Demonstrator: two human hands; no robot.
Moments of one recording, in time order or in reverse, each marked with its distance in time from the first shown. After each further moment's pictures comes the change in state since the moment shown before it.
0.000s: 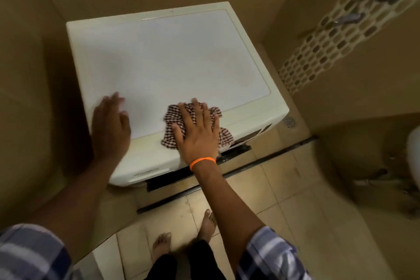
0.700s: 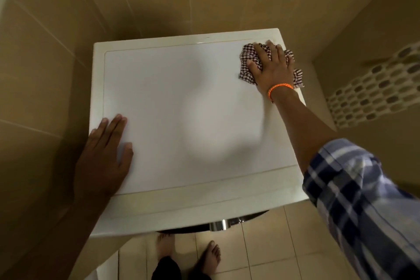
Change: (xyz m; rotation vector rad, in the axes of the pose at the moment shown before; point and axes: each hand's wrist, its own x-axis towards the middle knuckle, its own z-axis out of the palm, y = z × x) left_hand 0.042 -0.009 0.001 0.315 -0.078 -0.023; right_hand 0.369 0.141 -0.031 -0.024 -0.099 -0.096
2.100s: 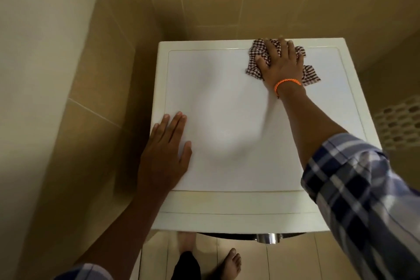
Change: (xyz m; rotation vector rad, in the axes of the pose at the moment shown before) left_hand 0.002 -0.007 0.003 0.030 -0.023 -0.007; right_hand 0.030 -0.144 0.037 0.011 -0.024 -0.060
